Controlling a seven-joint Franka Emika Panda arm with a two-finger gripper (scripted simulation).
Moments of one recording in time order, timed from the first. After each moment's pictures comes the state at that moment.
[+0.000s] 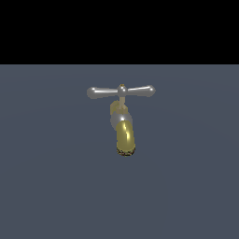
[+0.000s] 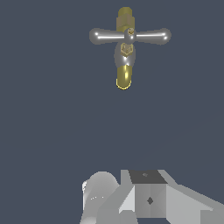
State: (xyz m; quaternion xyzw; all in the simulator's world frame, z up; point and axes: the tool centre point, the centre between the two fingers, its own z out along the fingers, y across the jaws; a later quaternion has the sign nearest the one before) arm -0.256 -0.017 0.465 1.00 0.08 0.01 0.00
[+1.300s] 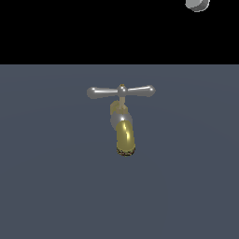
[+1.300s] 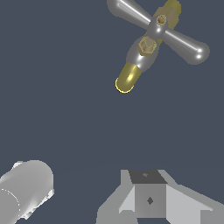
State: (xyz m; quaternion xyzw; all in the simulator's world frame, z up) arm -0.197 -0.100 0.368 0.94 0.35 0.00 0.00
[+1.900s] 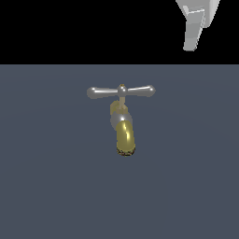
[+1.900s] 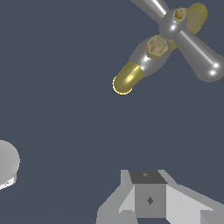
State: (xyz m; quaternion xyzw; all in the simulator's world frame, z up) arm -0.154 -0.125 0.323 0.88 0.47 0.00 0.00
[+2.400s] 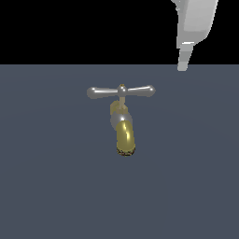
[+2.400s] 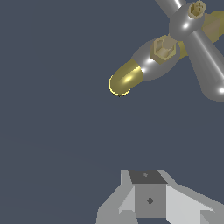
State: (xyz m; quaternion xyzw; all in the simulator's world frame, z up) arm -0.117 -0.136 0.288 0.83 0.56 0.00 0.00
